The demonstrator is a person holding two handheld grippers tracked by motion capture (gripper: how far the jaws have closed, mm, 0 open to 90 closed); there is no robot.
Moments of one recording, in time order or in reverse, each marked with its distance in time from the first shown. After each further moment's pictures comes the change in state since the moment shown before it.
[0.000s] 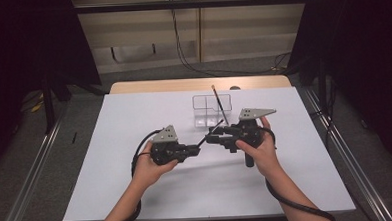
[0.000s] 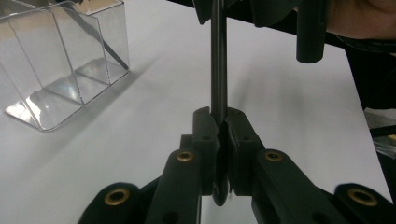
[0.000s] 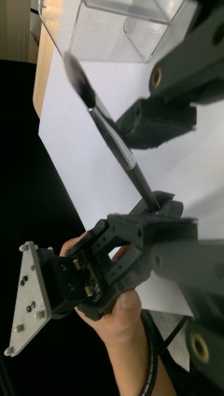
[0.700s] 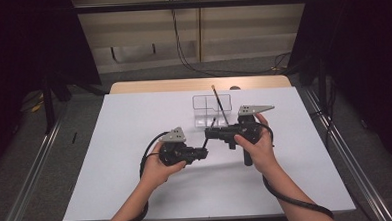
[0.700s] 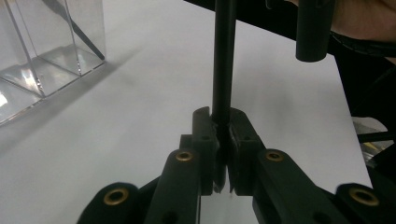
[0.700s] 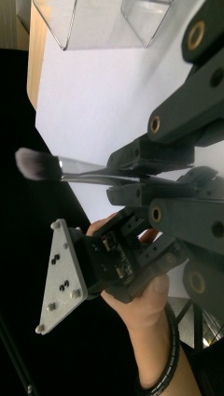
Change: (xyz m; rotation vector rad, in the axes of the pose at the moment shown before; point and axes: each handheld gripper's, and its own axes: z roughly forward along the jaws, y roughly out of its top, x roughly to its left) left arm -0.003 -0.002 0.024 0.011 -0.048 -0.079; right arm -0.004 0.007 0.004 0.004 0.046 0.065
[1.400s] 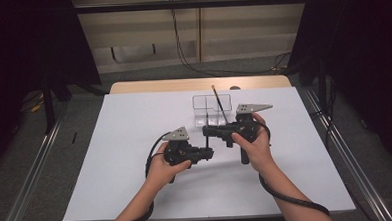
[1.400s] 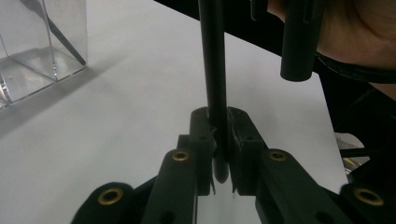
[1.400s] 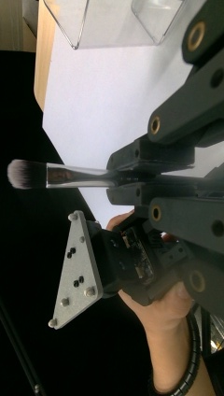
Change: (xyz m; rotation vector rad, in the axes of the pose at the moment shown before) left arm -0.002 0.001 0.012 -0.045 -0.048 -0.060; right arm -0.001 0.003 0.006 -0.028 -0.004 0.001
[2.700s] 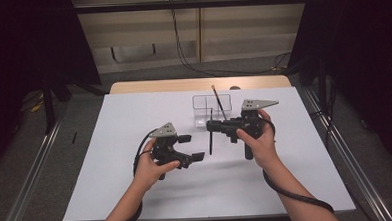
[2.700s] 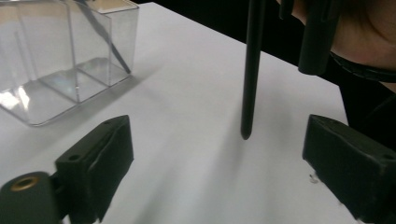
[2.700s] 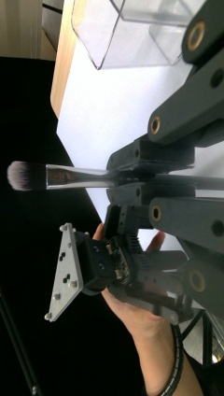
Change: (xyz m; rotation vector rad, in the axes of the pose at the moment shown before) left arm 0.010 0.002 -0.033 -0.038 0.100 0.001; right arm -0.002 0.011 -0.012 -0.022 -0.013 -0.061
